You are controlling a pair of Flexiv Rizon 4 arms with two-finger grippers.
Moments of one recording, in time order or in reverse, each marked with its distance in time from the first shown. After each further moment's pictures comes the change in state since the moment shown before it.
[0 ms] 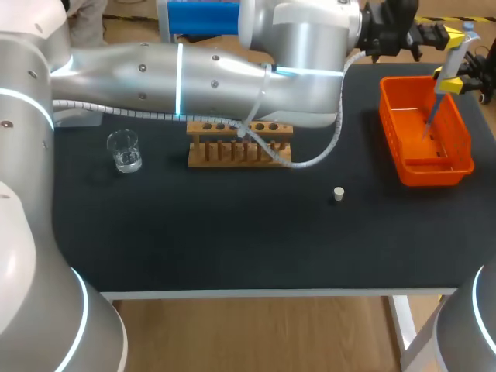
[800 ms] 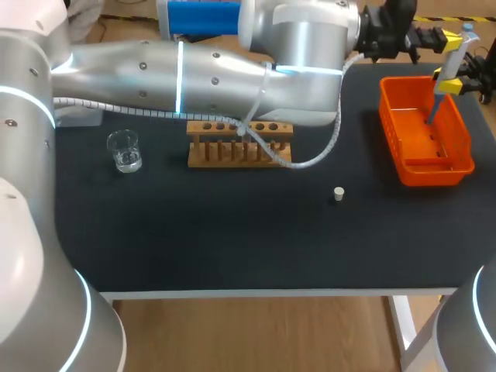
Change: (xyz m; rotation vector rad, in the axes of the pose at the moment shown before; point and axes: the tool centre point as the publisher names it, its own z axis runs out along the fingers) left arm -0.004 0.006 0.000 -0.006 0.001 -0.006; right arm -0.001 -0.001 0.000 -0.004 0.000 -0.001
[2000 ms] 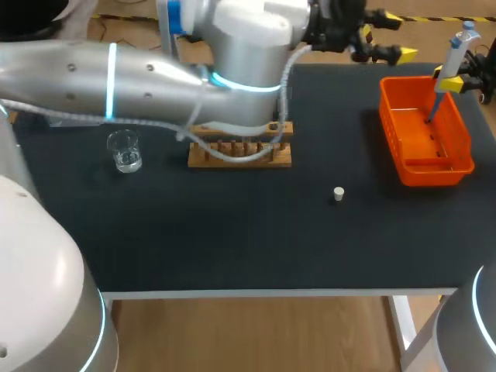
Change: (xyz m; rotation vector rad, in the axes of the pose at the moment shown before) left arm 0.006 0.005 -0.106 -0.094 -0.032 0.023; right arm 0.000 0.003 0.000 0.001 0.003 0.000
